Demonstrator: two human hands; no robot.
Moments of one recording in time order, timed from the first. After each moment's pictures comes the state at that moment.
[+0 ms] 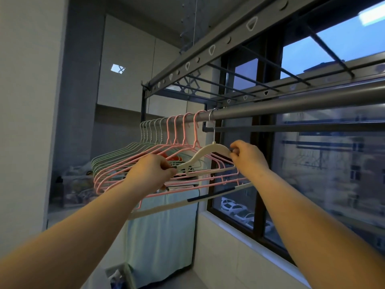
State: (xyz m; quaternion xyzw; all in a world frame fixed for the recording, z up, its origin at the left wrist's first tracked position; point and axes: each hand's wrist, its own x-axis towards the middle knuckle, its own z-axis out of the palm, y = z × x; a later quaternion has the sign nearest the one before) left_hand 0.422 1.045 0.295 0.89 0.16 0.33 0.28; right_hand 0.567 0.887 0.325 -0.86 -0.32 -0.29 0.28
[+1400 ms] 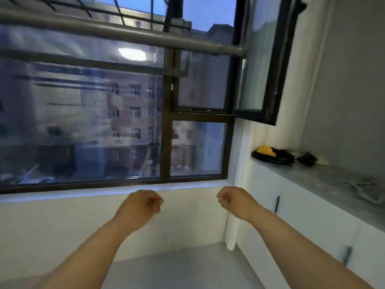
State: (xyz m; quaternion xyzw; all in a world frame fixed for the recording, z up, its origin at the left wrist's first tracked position) left_hand 0.254 0.554 0.128 0.84 -0.38 -0.03 0.38; right_hand 0.124 0.352 0.131 -0.93 0.25 -0.15 0.21
